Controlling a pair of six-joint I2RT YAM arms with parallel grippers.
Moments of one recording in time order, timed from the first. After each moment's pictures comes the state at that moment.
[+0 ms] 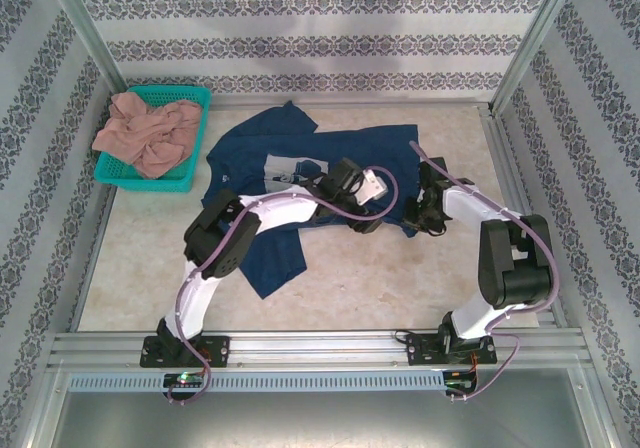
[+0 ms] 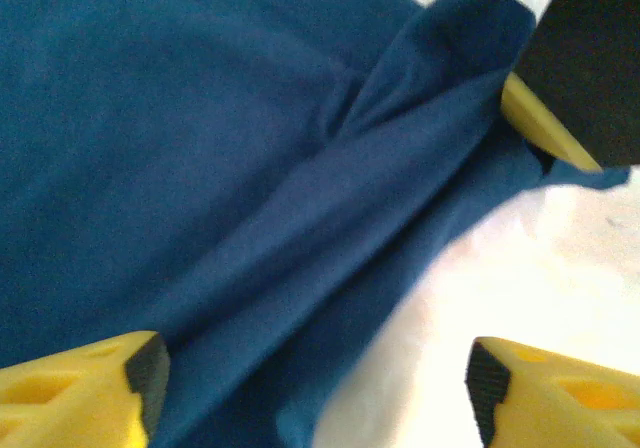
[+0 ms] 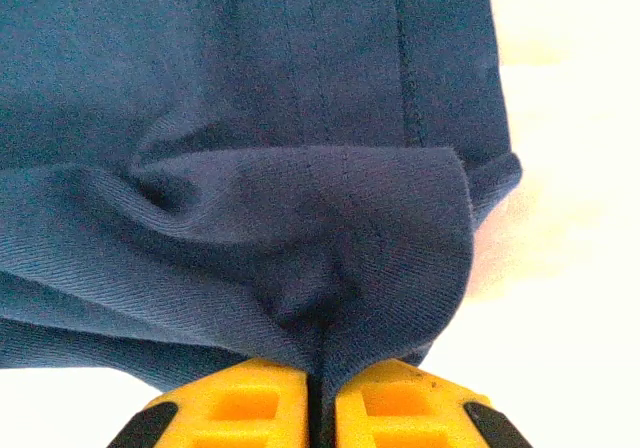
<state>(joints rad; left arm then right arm) -0.75 2.20 1.59 -0.20 0.28 0.17 0.08 1.60 0.93 -0.62 -0.16 0.45</state>
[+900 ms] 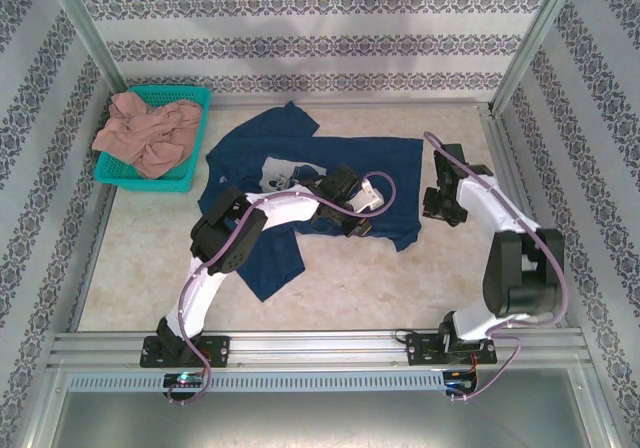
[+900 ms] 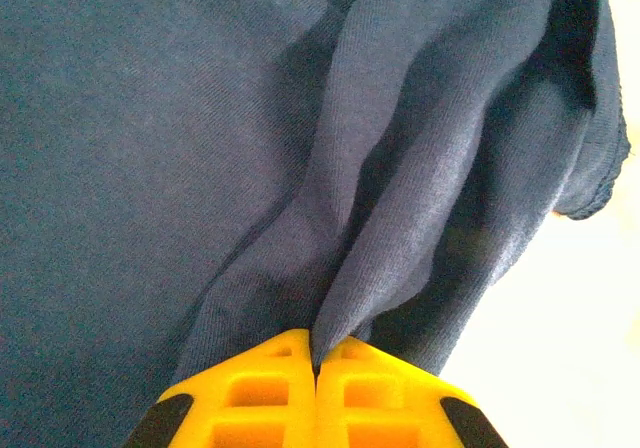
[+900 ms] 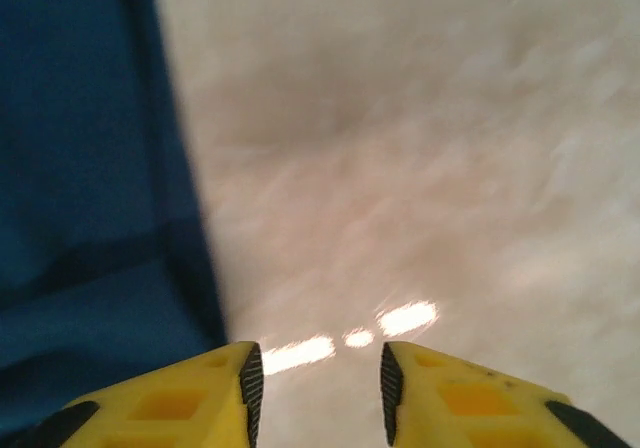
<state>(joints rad) -0.73 2.23 1.56 -0.32 0.46 0.10 0.06 1.49 1.02 -0.83 0.05 0.38</state>
